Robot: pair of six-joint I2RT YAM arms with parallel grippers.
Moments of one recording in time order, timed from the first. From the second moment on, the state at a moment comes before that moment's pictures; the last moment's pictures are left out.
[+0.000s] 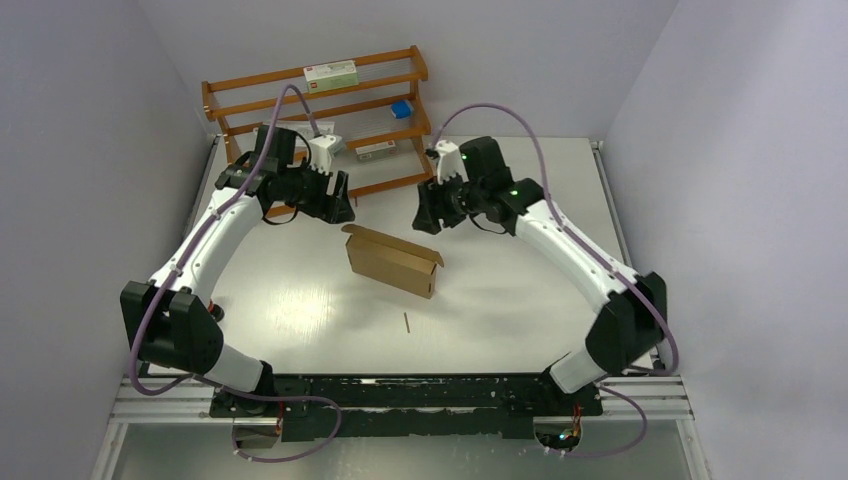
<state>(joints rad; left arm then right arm) -0.24 1.49 1.37 -0.72 0.50 0.10 0.56 1.57 1.38 -0.53 -0.45 0.03</state>
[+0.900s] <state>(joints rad) -0.26 1.52 1.38 -0.79 0.44 0.21 0.70 1.40 1.24 -0.74 -0.05 0.37</state>
